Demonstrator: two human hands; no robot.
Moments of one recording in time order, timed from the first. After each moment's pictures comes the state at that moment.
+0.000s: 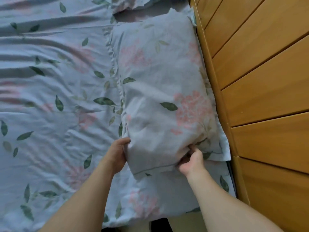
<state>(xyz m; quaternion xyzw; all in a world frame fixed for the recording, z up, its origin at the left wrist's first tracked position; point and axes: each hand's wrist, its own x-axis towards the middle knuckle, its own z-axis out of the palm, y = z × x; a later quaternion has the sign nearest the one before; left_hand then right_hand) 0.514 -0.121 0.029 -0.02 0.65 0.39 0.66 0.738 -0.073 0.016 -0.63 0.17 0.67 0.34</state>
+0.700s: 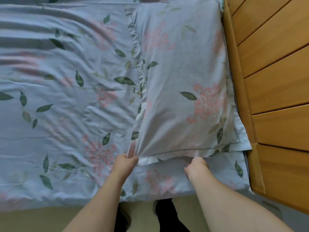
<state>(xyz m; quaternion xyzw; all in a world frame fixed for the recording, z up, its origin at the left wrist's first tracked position) 0.493 -0.253 0.002 0.11 0.80 0.19 0.56 0.705 -0.170 -0.011 -0.85 -0.21 0.47 -0.15</state>
